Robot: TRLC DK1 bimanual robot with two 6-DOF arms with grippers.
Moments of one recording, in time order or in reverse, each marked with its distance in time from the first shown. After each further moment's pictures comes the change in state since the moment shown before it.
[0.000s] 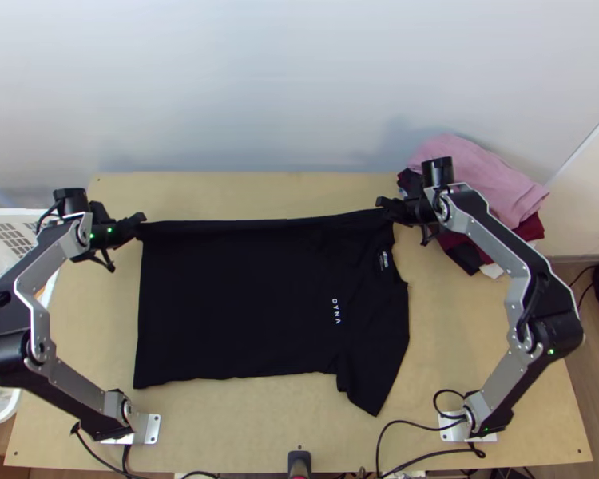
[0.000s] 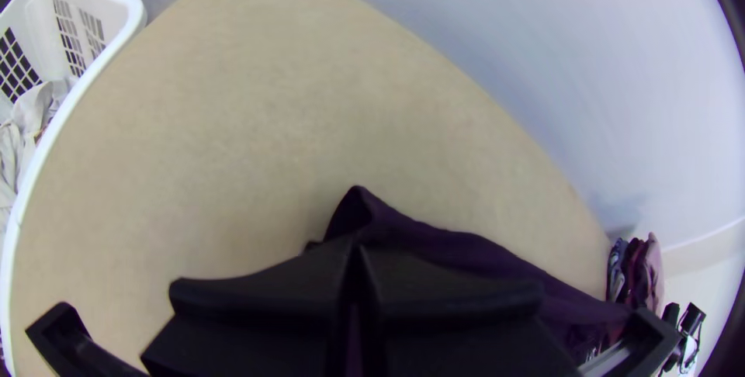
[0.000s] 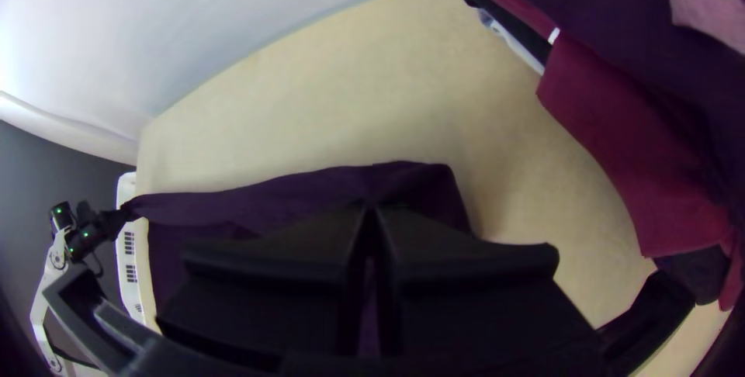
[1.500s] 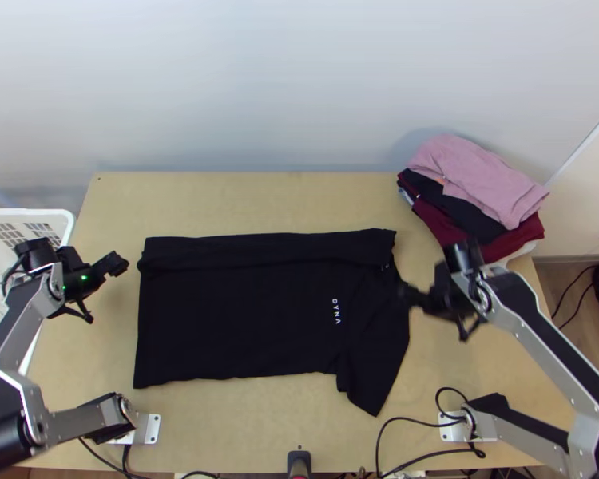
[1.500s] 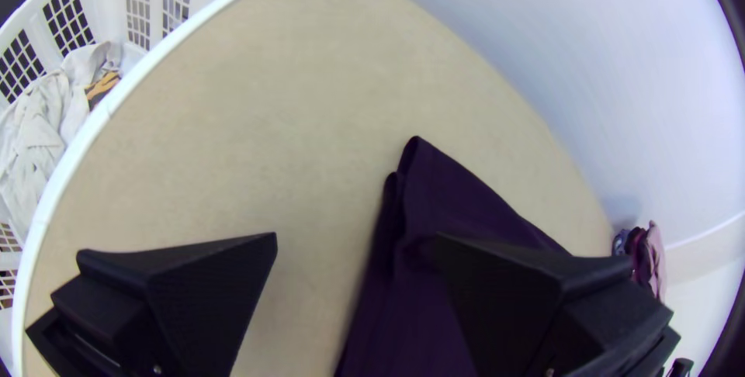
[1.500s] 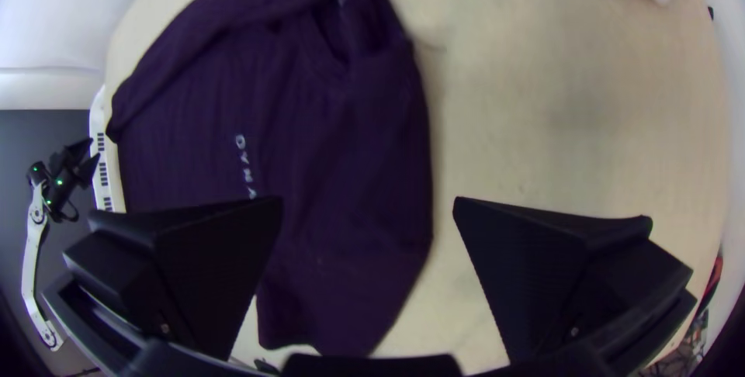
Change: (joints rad) left arm 0.180 -0.397 -0.357 -0.046 0.051 0.111; right arm 0.077 -0.662 -0.595 -0.394 0.025 0.050
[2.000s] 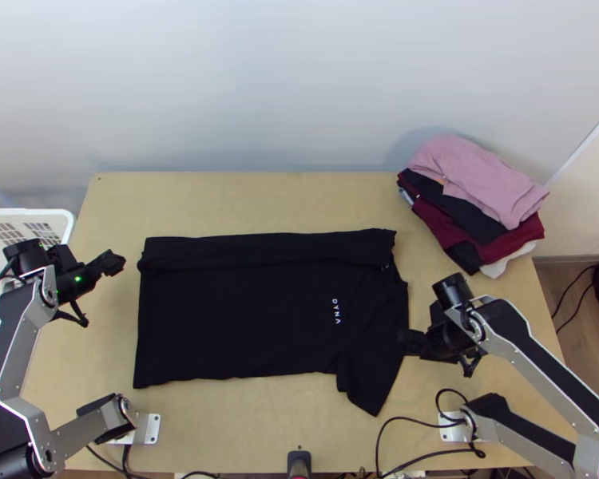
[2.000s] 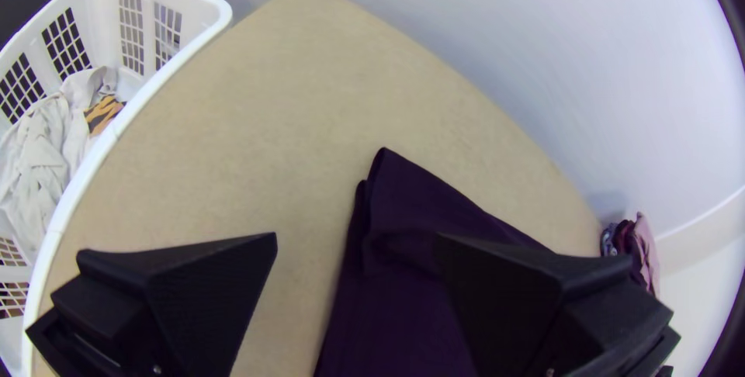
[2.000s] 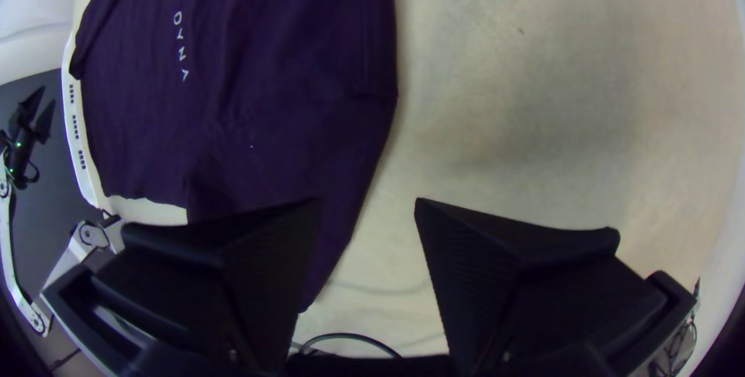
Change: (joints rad) left arm -0.002 -0.106 0.006 -0.053 0.018 0.014; right arm 0.090 -0.077 -0.177 -0.096 -0.035 0.012
